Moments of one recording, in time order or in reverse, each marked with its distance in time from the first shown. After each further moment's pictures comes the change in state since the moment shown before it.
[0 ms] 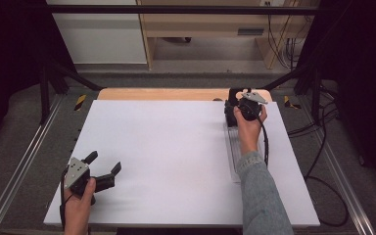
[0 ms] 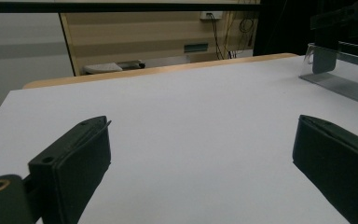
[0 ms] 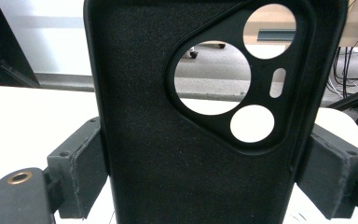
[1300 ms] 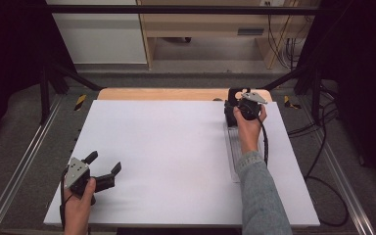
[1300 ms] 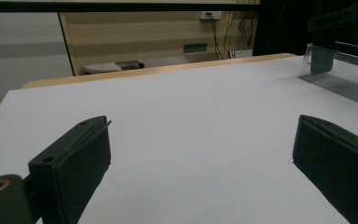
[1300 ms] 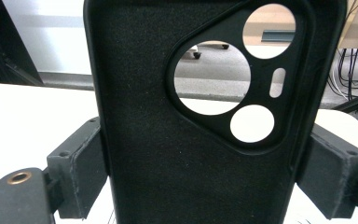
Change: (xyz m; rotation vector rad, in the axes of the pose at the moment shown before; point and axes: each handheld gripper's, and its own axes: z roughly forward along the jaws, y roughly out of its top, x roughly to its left) left arm 0.000 0.000 0.000 -0.001 -0.004 -0.001; right arm -0.001 -0.002 0.003 -0.002 0.016 -0.008
